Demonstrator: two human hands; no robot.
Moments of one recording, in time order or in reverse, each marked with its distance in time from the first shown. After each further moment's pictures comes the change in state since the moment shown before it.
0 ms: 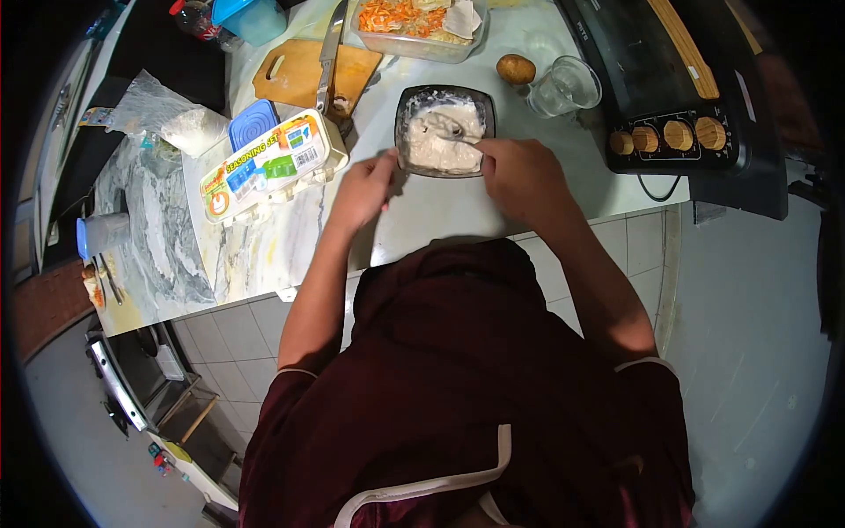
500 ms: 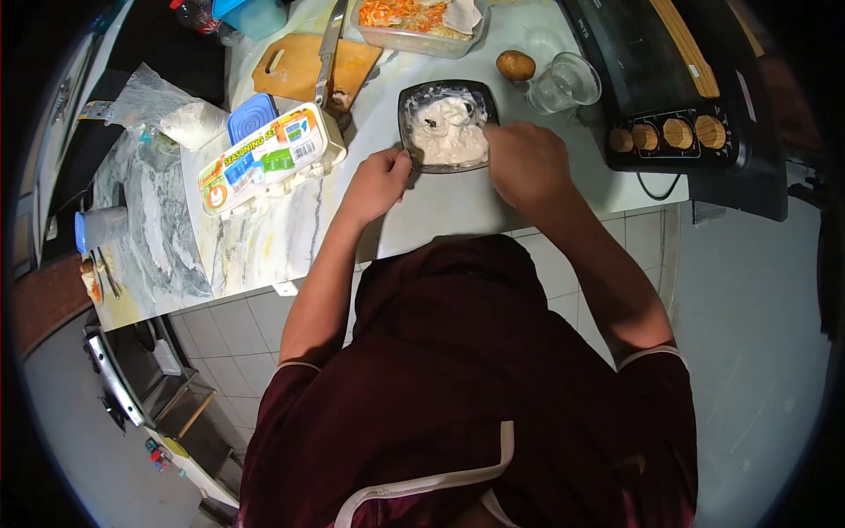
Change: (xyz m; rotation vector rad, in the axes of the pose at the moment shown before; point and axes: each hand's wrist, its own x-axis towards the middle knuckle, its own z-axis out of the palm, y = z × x) left_hand 0.008 -0.005 0.017 0.222 0.078 0.234; right_hand 0.002 -0.005 -0.014 -0.250 0.094 -0.123
